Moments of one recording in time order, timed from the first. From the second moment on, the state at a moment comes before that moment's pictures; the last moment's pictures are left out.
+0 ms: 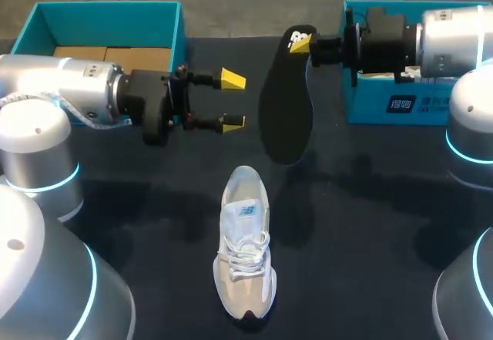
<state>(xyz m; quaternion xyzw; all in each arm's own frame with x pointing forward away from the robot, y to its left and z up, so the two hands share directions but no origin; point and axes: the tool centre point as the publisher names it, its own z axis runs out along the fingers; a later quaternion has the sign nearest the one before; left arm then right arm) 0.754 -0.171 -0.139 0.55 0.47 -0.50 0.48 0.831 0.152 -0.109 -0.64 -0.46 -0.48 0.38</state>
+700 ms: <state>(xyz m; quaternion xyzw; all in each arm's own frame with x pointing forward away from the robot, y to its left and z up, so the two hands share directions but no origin) 0.768 -0.205 -0.142 0.56 0.41 -0.50 0.52 0.832 0.152 -0.109 -0.64 -0.46 -0.48 0.38</state>
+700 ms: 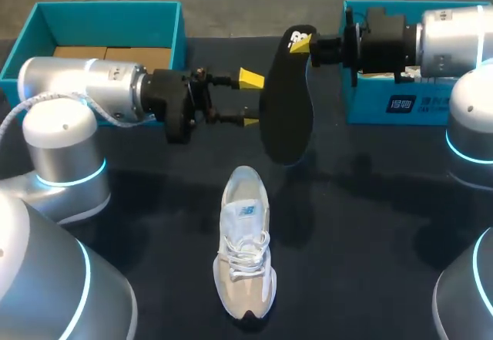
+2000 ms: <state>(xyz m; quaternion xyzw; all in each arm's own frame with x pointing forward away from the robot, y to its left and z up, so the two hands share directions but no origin) 0.753 -0.226 -0.122 0.56 0.37 -0.52 0.52 0.832 0.152 -0.109 -0.64 -0.46 -0.48 0.38</state>
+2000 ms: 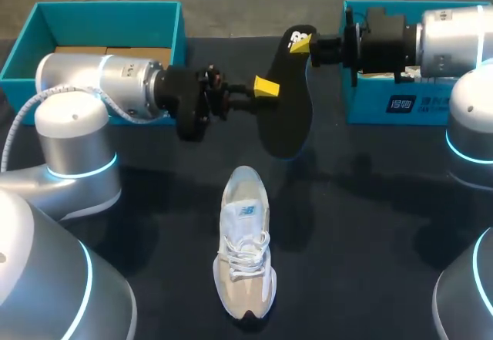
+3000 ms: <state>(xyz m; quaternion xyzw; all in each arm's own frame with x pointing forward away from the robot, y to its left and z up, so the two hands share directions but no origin) 0.758 -0.228 -0.126 0.57 0.38 -0.52 0.52 0.832 0.151 -0.108 -0.64 -0.46 -0.48 0.38</state>
